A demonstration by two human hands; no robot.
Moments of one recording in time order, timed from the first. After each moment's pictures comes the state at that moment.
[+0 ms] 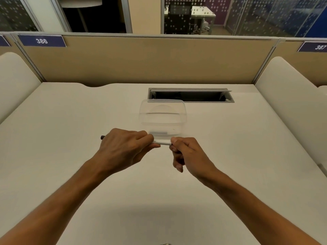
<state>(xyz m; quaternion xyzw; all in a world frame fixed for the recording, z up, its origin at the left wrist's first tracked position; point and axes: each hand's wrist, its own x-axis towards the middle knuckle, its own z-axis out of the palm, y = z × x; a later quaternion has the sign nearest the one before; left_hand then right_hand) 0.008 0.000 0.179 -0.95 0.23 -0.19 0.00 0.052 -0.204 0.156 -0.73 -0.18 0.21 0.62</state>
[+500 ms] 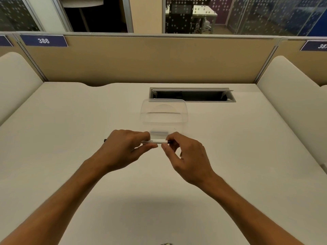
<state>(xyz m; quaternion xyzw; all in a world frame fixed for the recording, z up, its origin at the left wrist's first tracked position) 0.017 0.011 0.163 -0.97 0.18 -0.13 -0.14 0.049 -0.198 0.140 -0.86 -0.31 -0.09 0.40</state>
